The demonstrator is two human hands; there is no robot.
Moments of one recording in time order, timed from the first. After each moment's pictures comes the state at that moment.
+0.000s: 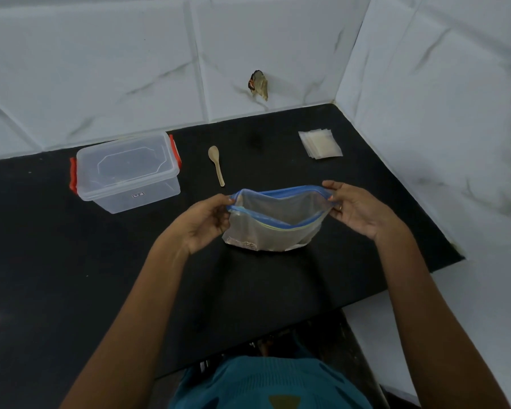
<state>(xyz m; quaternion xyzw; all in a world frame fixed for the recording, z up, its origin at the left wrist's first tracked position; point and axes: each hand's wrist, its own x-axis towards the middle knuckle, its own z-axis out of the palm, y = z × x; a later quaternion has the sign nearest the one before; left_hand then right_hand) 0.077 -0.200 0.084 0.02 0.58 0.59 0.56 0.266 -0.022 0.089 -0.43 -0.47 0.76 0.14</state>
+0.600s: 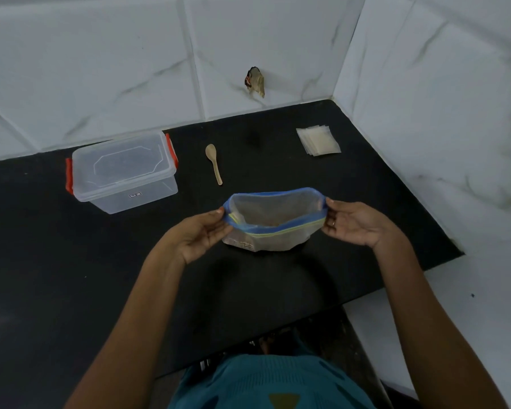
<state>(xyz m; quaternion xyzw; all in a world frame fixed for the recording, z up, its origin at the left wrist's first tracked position) 0.079 -0.211 0.071 -0.09 0.53 0.63 0.56 0.279 -0.024 0.071 -0.43 -0.32 0.84 0.07</state>
